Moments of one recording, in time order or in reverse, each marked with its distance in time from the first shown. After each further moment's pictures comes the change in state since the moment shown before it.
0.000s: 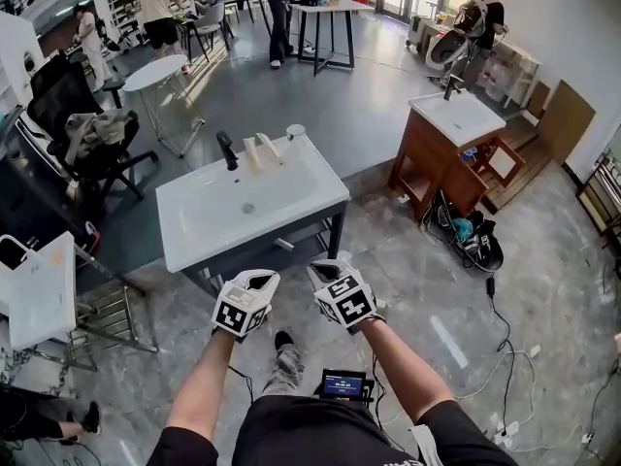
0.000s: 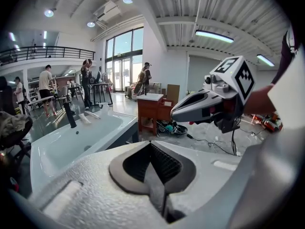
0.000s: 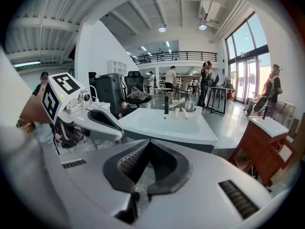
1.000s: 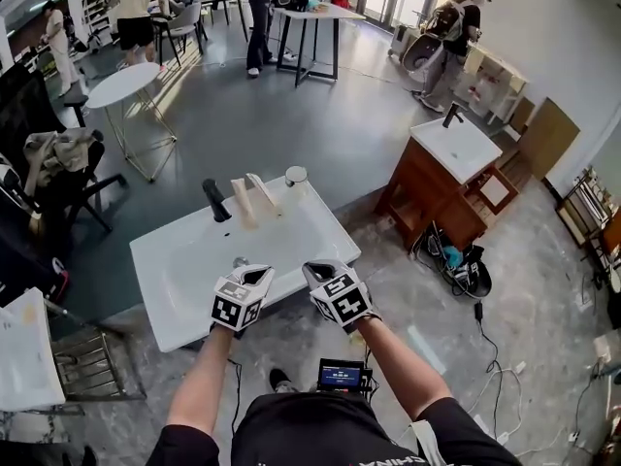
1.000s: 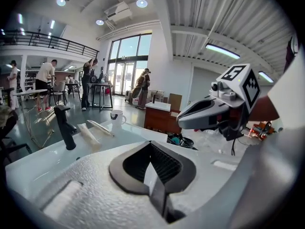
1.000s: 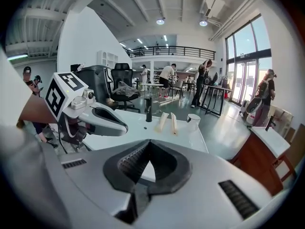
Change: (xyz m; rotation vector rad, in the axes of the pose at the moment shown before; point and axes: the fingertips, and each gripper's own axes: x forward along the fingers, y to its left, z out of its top) left arm 0.129 0.231 0.077 -0.075 -0.095 -0.077; right arm 0.194 -0.130 0.112 -0.025 0.070 -0.086
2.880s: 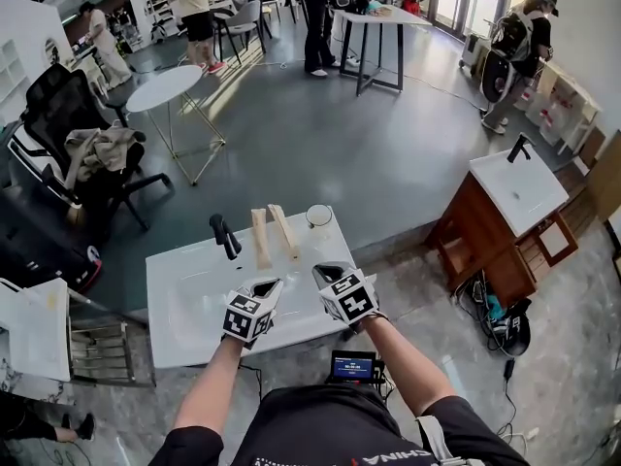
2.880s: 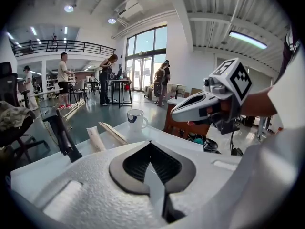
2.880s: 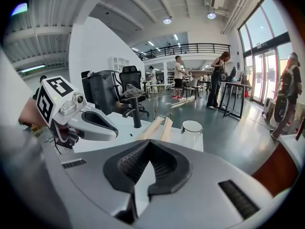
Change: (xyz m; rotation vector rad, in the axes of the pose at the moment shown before) left arm 0.116 0.081 0.034 -0.075 0.078 0.249; right arm 0.116 -0.140 0.031 -0.033 -0.030 0.232
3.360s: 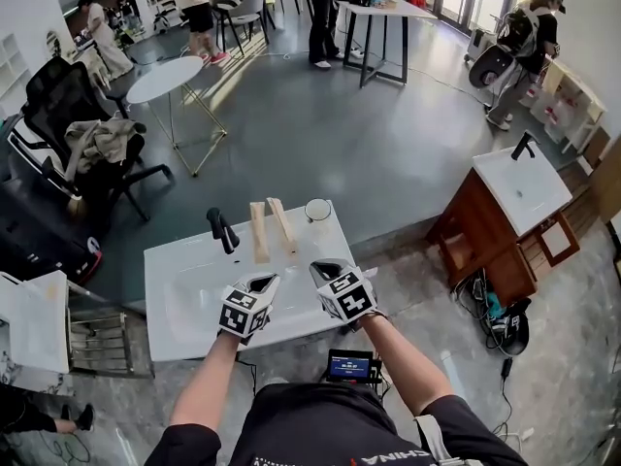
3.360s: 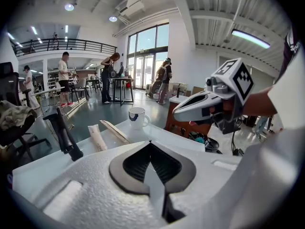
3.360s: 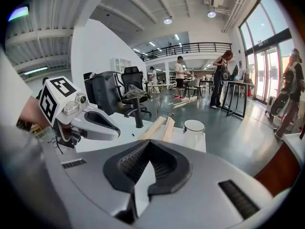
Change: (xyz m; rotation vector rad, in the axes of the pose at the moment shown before) left arm 0.002 0.003 -0.002 -0.009 0.026 0.017; right arm 0.001 0.001 -0.001 0.001 -0.007 0.034
